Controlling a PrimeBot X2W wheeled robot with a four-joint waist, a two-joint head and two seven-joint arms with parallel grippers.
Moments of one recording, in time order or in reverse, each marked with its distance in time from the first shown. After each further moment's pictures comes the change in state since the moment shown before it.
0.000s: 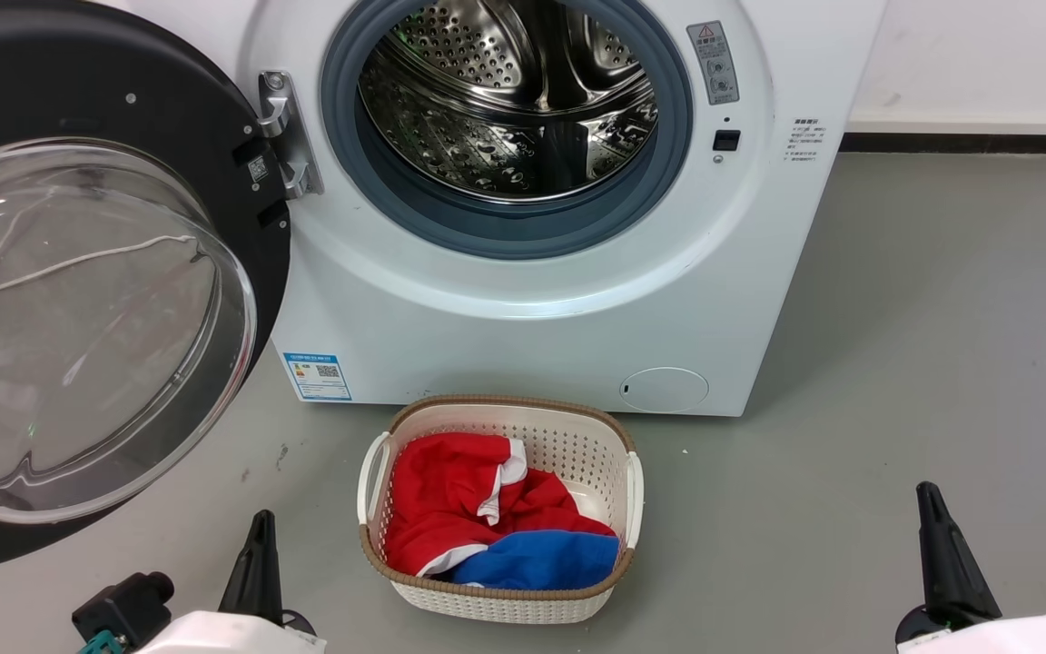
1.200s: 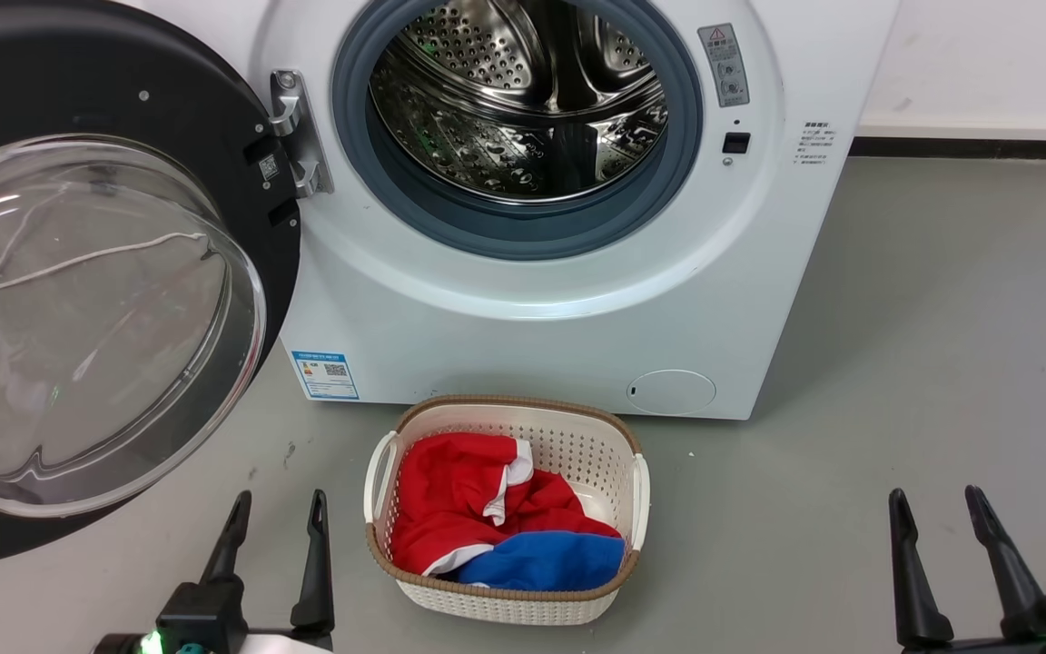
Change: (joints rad) left arm 0.042 0.004 -0.038 -0.096 0.546 0.030 -0.138; right arm 0.092 0.018 -0.021 -0.149 -0.554 0.000 -0.107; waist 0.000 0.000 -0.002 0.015
